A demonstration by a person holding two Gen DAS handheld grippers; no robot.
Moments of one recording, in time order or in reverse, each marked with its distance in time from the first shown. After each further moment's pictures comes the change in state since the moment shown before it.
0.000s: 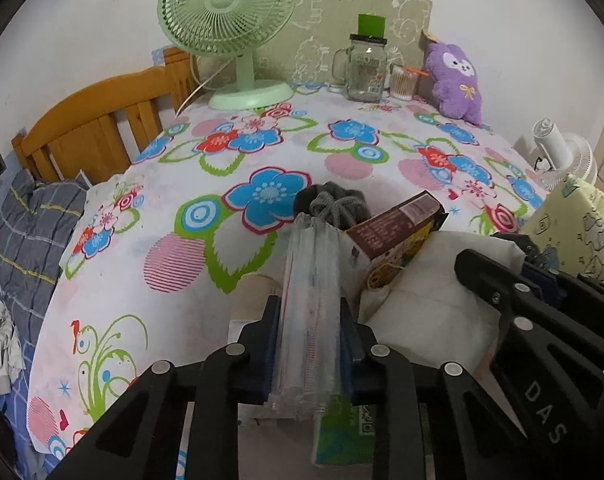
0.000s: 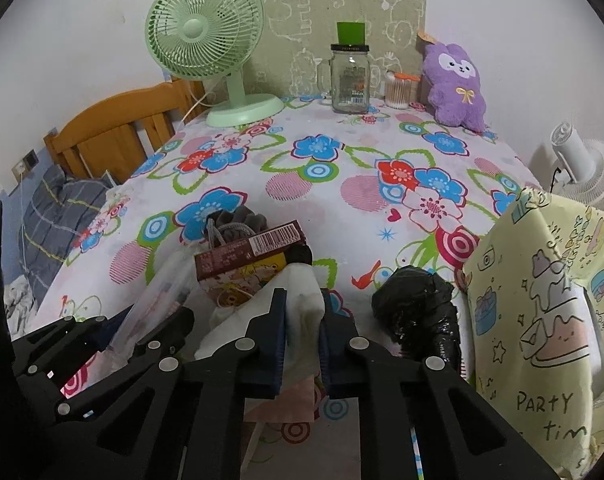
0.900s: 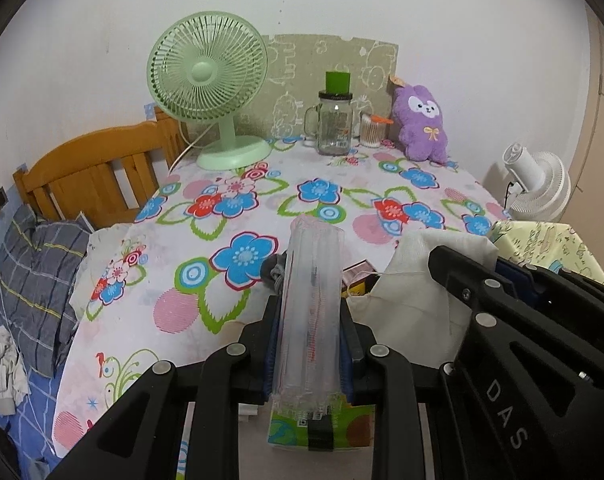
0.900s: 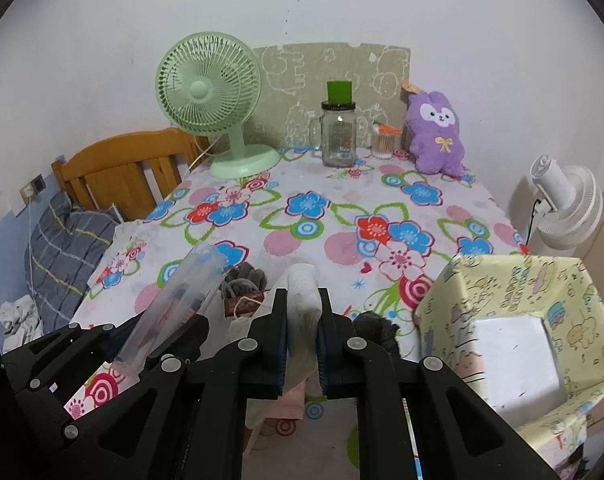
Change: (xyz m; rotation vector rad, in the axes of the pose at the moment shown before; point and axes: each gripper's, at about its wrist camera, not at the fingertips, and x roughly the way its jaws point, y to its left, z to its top) left arm -0.064 -0.030 0.024 0.037 -0.130 -0.029; right arm -0.067 -0.010 0.022 -0.003 -0.130 -0.015
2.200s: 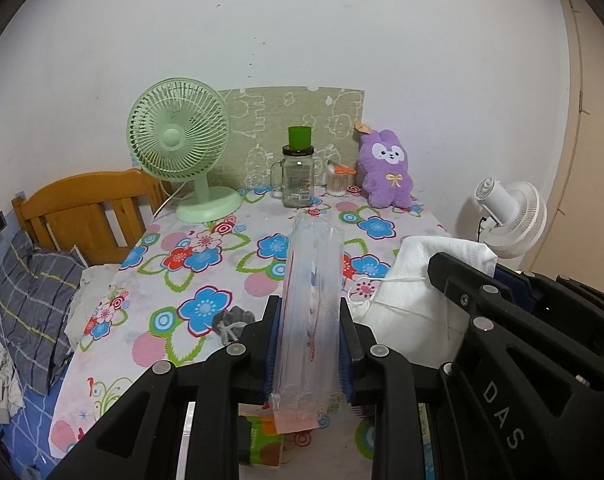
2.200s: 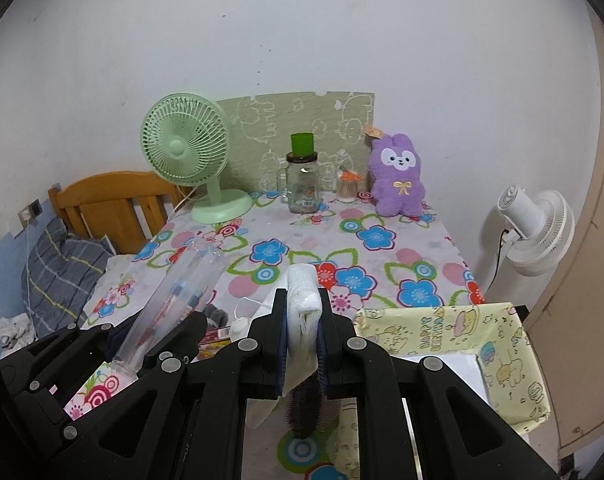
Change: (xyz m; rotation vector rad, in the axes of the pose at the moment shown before) left arm -0.044 -0.063 0.033 0.011 -0.122 -0.027; right arm -0.065 -0.058 0.029 0.006 -0.105 -0.035
